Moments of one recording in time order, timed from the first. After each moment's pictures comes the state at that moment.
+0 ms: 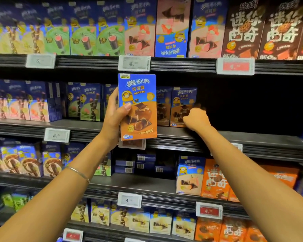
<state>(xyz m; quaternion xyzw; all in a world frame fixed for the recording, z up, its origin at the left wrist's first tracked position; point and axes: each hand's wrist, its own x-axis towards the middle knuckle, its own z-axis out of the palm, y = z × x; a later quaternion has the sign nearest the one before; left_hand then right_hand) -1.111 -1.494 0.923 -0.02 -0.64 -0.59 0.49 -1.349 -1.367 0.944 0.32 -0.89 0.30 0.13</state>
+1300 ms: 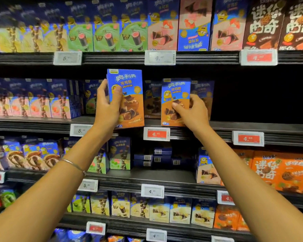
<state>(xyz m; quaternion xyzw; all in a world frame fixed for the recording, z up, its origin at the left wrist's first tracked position) -1.044 -1.545 0.930 0.12 -0.64 -0.48 0.58 -1.240 -1.391 0.926 0.36 -0.71 0.59 0.14</state>
